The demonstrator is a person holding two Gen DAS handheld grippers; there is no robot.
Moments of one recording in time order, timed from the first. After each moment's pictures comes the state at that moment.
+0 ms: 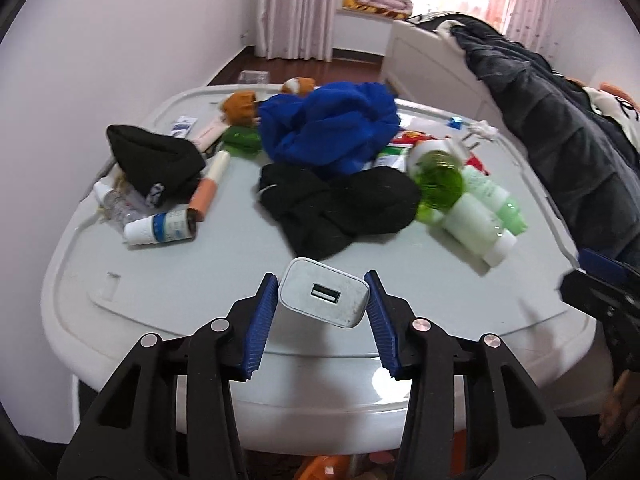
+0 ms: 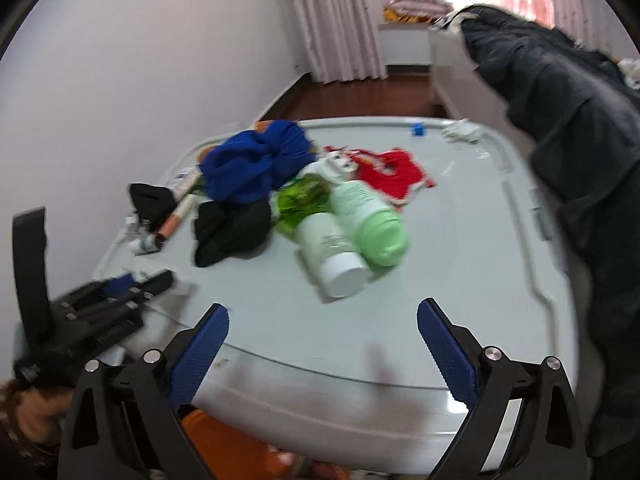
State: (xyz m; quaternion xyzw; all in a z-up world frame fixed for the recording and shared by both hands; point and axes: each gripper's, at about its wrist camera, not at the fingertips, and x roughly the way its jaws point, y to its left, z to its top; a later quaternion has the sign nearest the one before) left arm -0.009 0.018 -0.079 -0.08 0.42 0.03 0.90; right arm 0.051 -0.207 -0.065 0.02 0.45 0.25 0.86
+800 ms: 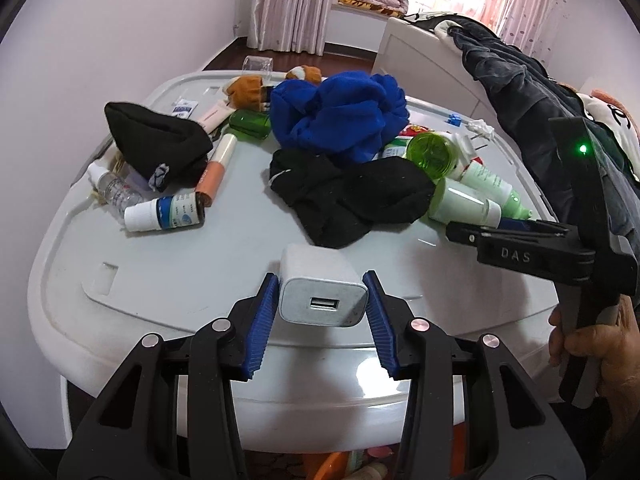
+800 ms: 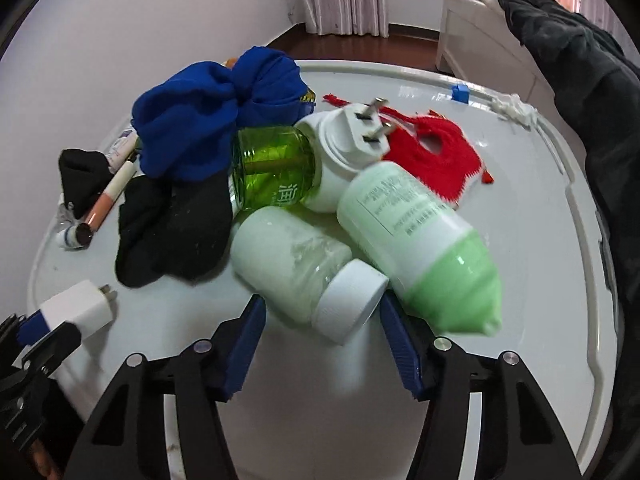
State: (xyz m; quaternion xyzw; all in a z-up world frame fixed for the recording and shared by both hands) left arm -0.012 0.044 -0.092 -0.11 0.43 0.01 0.89; right arm 0.128 -0.142 -0.125 -0.07 0.50 0.20 0.84
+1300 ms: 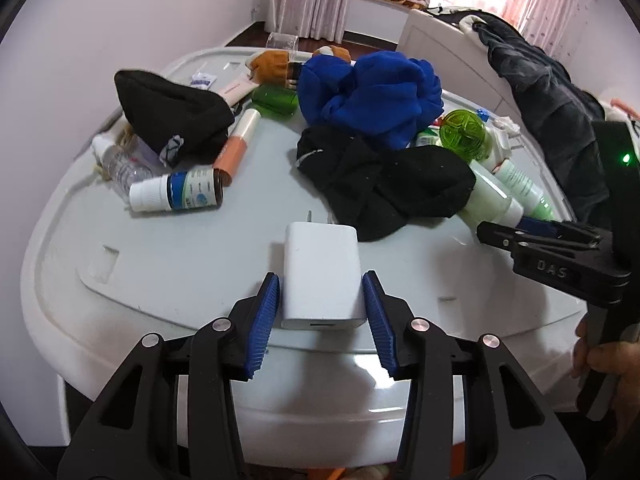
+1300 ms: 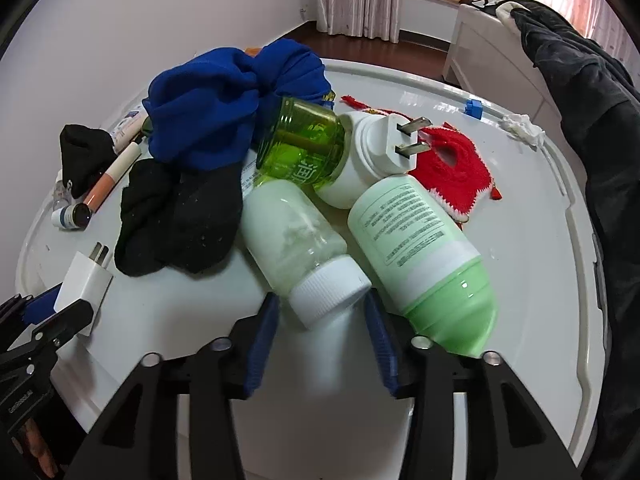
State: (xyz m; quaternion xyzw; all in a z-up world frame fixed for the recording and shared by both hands) left arm 0.000 0.056 -0.110 -0.11 0.45 0.04 0.88; right arm 0.124 -0.127 -0.125 -0.12 0.50 0.21 0.84
